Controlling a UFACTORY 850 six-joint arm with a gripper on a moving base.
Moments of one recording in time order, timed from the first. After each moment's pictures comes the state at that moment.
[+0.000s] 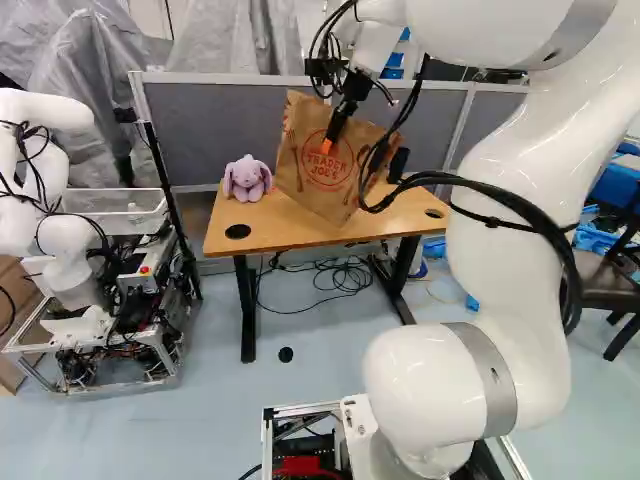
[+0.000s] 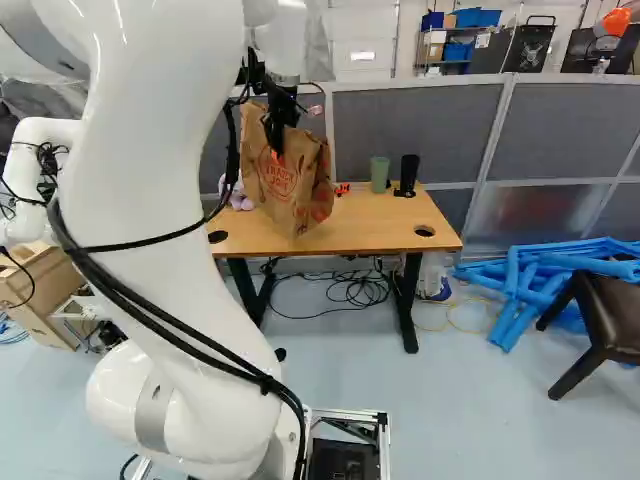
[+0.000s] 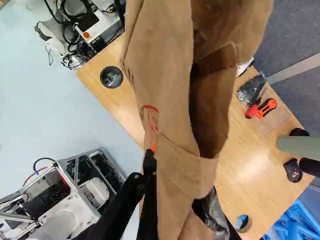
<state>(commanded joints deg) -2.6 -14.0 -85.9 20.5 -57.0 -65.8</state>
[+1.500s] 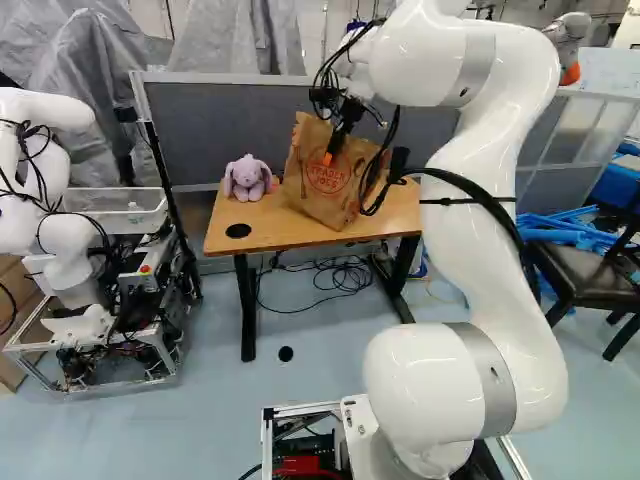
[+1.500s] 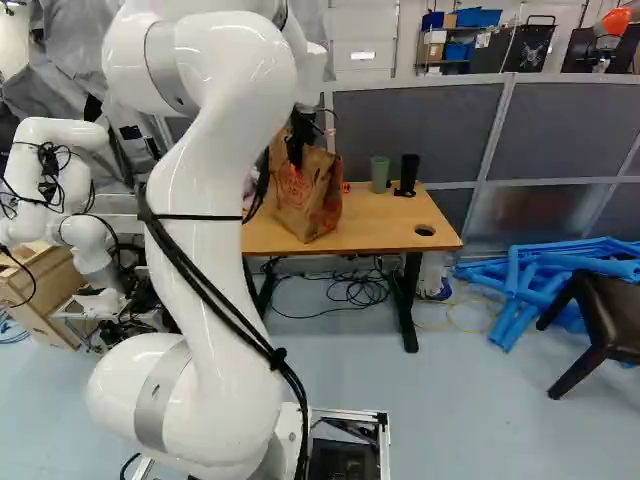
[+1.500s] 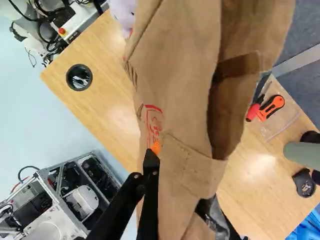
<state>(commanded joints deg) -4.5 -33.5 -101.9 20.5 -57.0 -65.8</state>
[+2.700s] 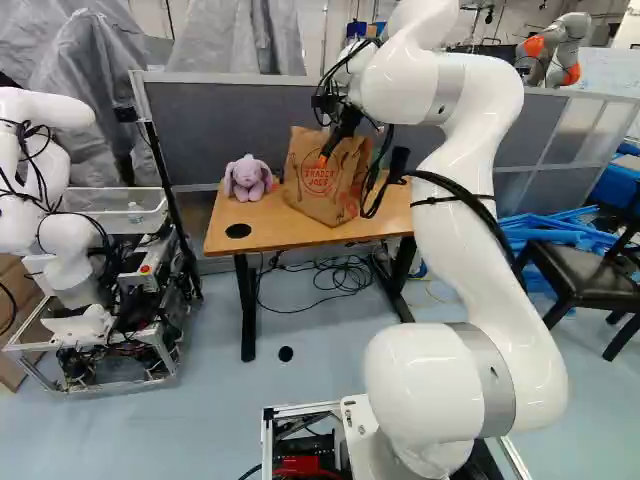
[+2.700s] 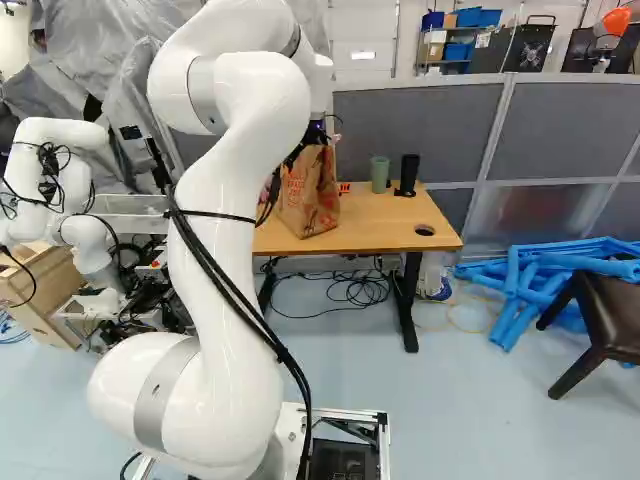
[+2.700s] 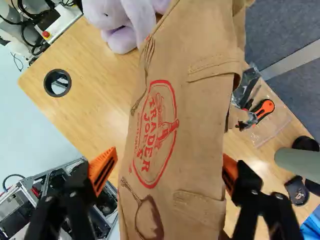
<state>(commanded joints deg) -5.1 -39.3 -109.5 20.5 -57.0 -65.8</state>
